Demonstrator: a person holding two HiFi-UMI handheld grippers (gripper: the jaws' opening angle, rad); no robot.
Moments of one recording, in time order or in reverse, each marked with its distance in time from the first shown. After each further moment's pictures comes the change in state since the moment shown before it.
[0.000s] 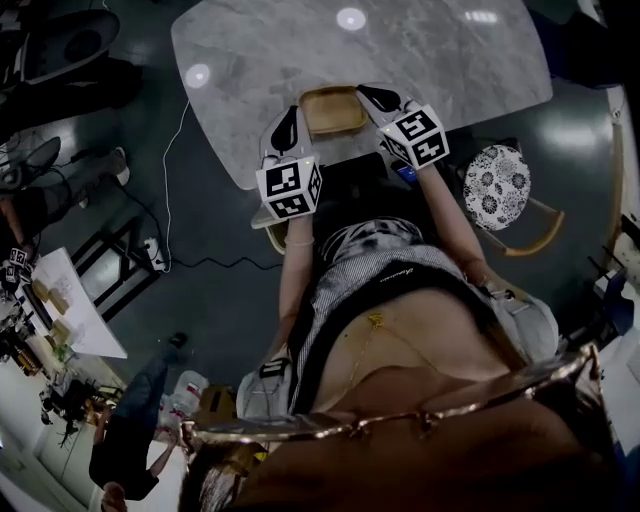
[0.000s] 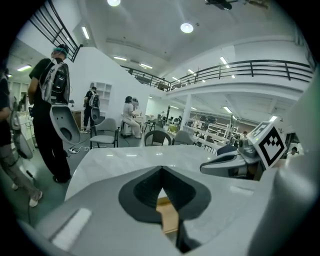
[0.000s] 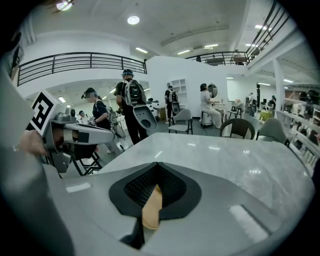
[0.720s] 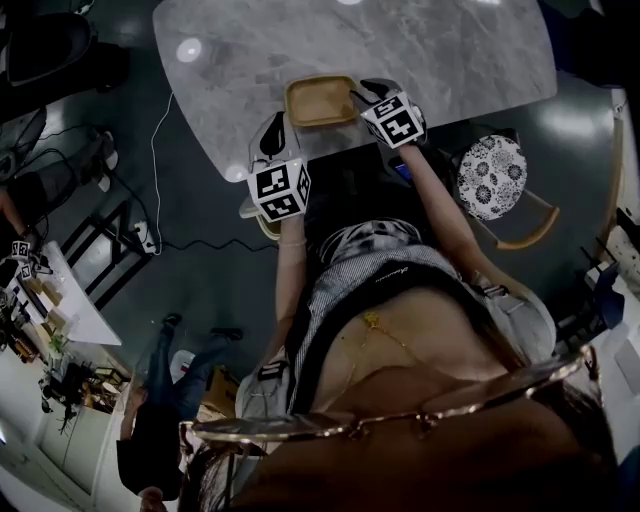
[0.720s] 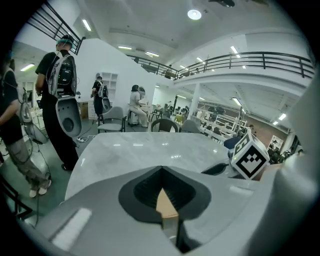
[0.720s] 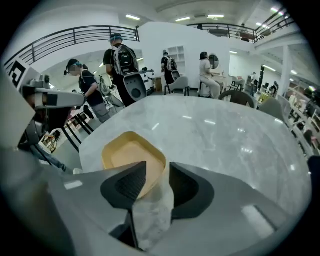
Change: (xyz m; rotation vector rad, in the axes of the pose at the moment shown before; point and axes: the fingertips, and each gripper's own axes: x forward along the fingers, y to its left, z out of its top) left arm 0.006 0.015 -0.056 -0.042 0.128 0.082; right arm 0.053 -0.032 -0.120 0.020 0.345 -0.028
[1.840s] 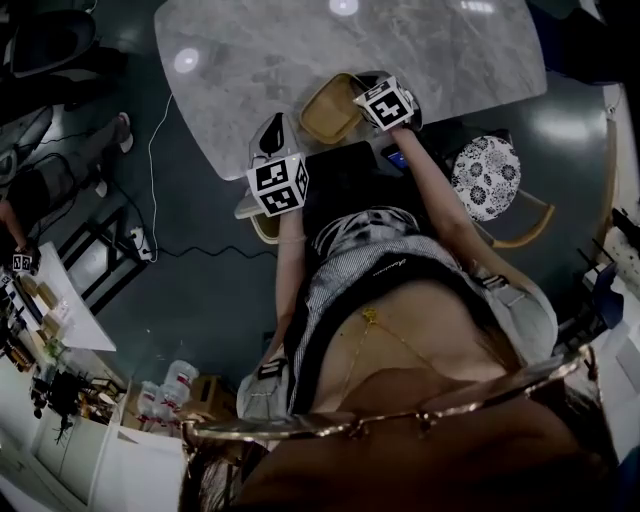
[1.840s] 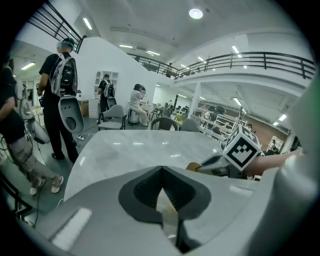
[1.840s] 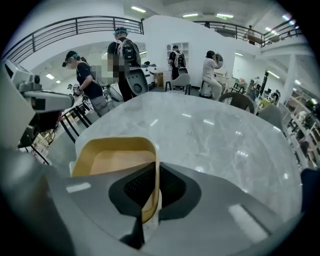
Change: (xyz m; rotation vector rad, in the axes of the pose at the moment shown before) left arm -0.010 -0.004 -0.012 -0.009 0.013 -0.002; right arm 0.000 -0.012 0.006 -0.045 0.070 -0.036
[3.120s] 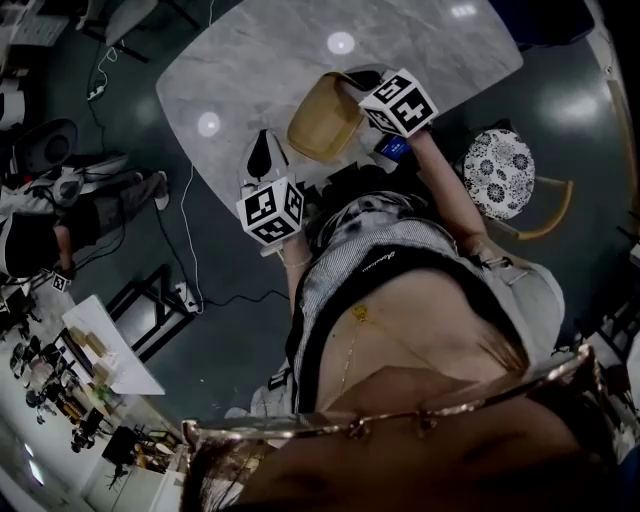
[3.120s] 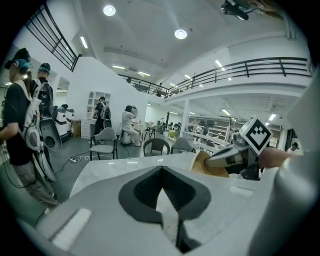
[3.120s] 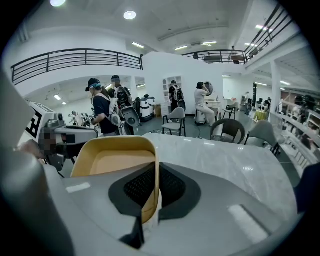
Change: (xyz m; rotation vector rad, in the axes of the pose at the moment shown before) left arm -0.040 -0.054 0.102 0.091 -0.226 -0.054; right arm -0.164 -0.025 0.084 0.039 -0.352 0.014
